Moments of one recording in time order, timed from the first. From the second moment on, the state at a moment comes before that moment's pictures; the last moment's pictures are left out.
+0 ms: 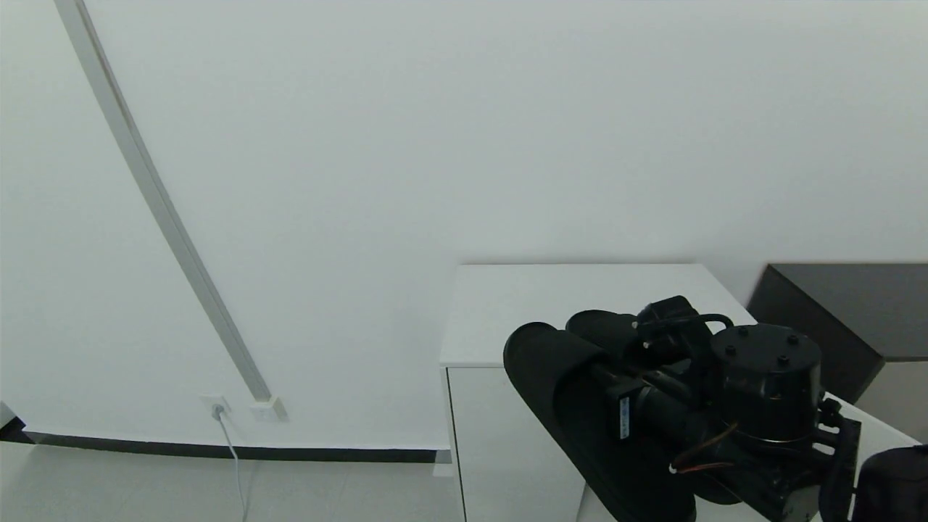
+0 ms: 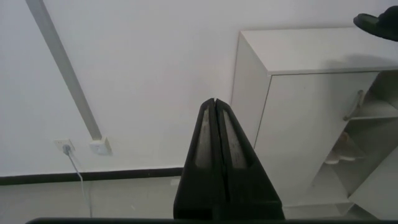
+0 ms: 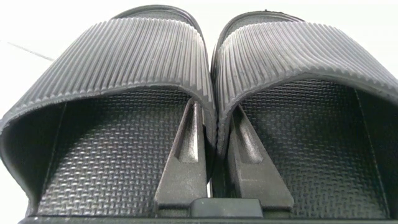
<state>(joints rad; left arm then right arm) 0.00 0.00 0.00 0.00 -0.03 0.01 0.78 1.73 -0.54 -0.93 -0.33 0.14</state>
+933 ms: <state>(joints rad) 0.00 0.00 0.00 0.00 -0.03 0.01 0.80 1.61 -0.53 -0.79 -0.29 0.14</state>
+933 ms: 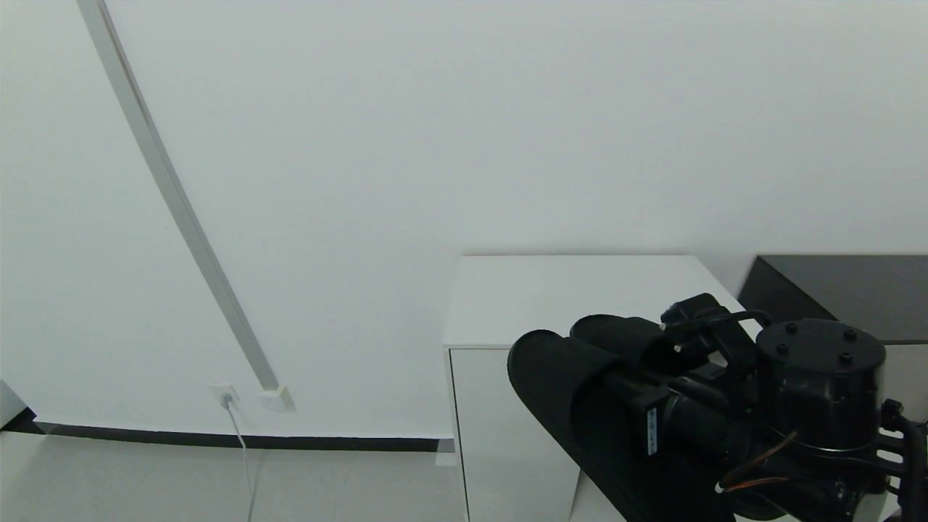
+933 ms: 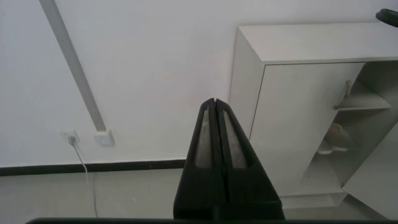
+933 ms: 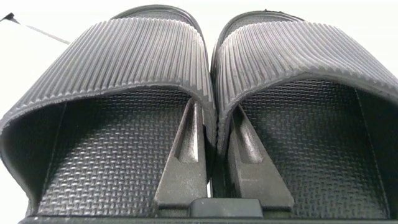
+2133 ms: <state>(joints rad) 0.00 0.00 0.00 0.00 -0.03 0.01 0.81 1.61 -0.51 -0.80 -0.29 0.14</state>
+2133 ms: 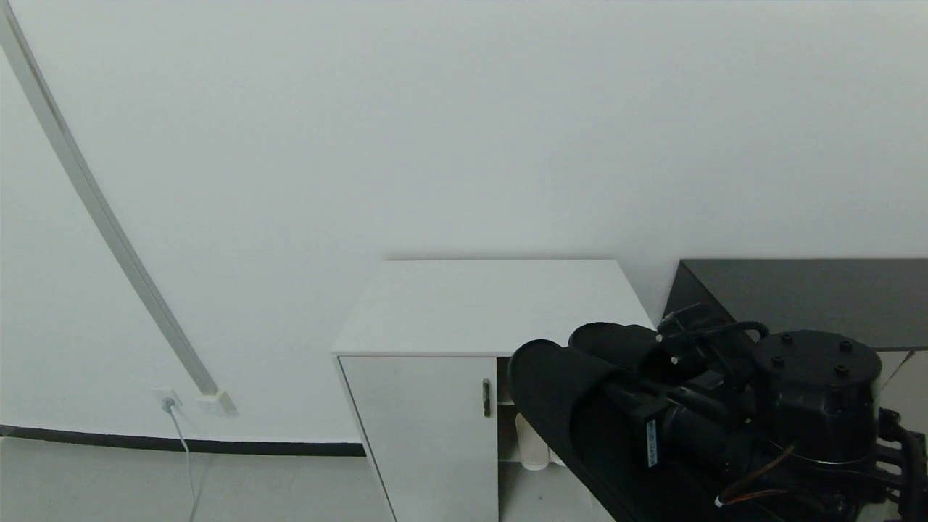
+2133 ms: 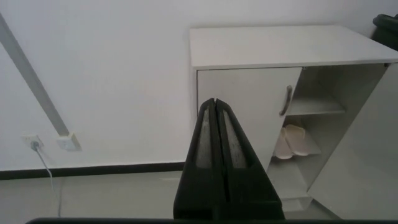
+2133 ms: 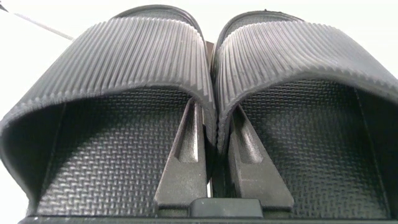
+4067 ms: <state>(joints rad) 0.00 0.00 0.00 0.00 -0.03 0.01 0.83 1.61 -0.46 -0.82 -0.26 0.14</state>
